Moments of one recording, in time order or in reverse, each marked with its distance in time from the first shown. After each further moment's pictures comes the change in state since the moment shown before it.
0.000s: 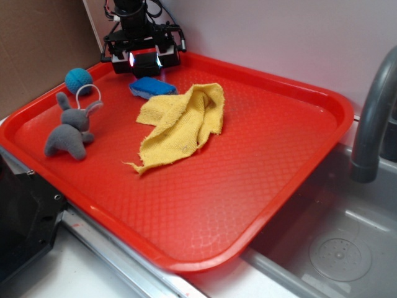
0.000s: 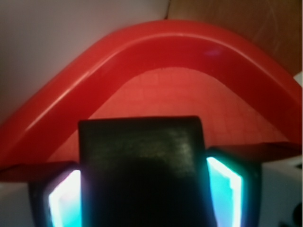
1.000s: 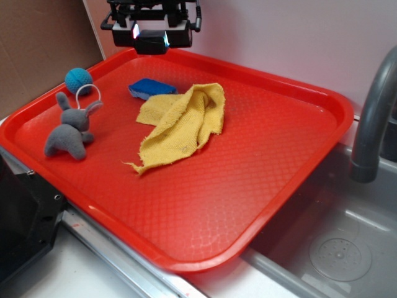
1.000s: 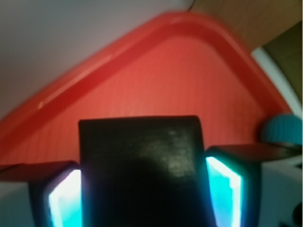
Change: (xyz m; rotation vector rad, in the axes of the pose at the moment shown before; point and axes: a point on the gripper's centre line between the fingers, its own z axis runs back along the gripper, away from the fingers) arm -0.053 -0.035 0.089 0.045 0.203 -0.210
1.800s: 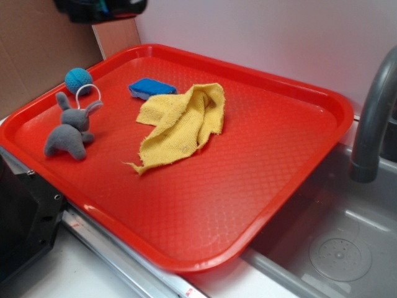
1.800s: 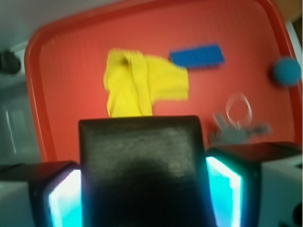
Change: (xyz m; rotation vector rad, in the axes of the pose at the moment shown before) arm -0.139 0.010 0.115 -0.230 0.073 -0.434
